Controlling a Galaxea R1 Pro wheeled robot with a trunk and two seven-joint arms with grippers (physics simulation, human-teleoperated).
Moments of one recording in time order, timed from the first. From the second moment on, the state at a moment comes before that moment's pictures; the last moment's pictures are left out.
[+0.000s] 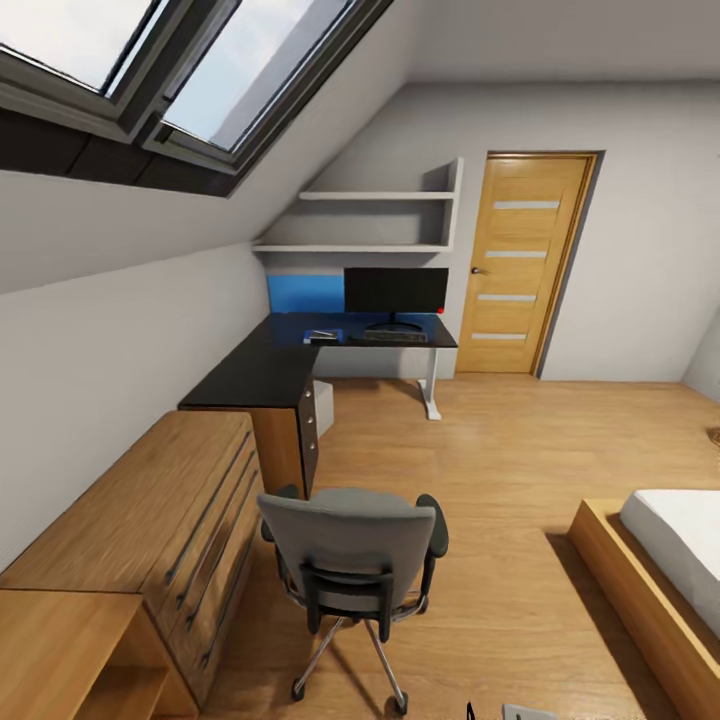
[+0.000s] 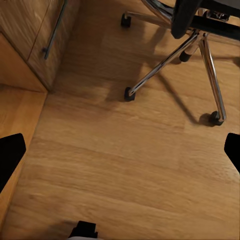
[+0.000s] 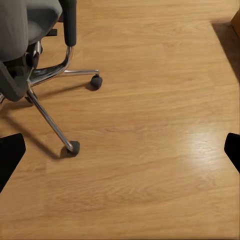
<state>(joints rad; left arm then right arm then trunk) -0.21 -0.12 0.31 -0.28 -0.17 -0.32 0.07 -0.38 0.05 0.18 0.02 -0.24 -0.59 -0.16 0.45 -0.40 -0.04</state>
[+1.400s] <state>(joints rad) -0.21 -0.12 0.32 -0.24 -0.17 -0.33 0.07 -0.38 0.05 0.18 0.02 -0.24 -0.58 -0.16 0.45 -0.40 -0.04</state>
